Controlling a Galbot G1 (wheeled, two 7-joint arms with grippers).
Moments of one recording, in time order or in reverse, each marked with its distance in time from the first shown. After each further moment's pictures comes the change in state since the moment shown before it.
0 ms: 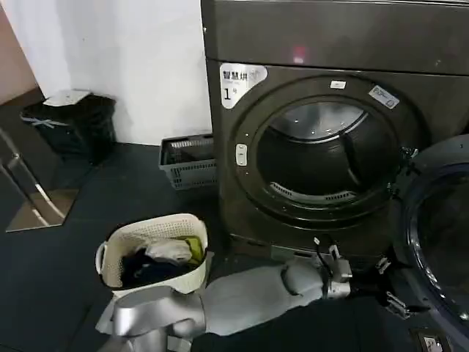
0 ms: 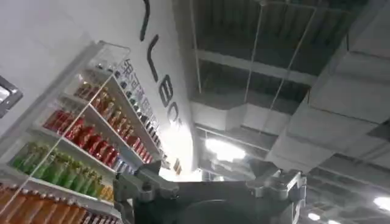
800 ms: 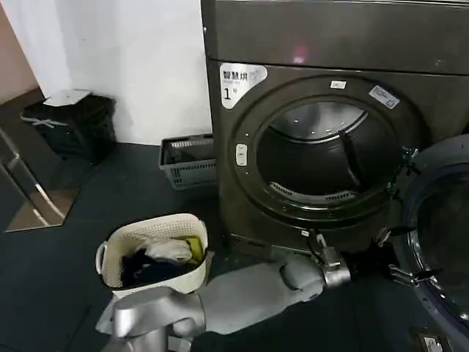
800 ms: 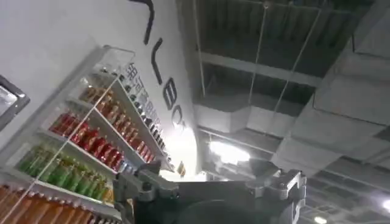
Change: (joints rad) left arm 0.004 0.000 -0.036 -0.037 -0.063 -0.338 -0.094; right arm -0.002 -0.010 -0.003 0.004 0.003 0.001 -0.018
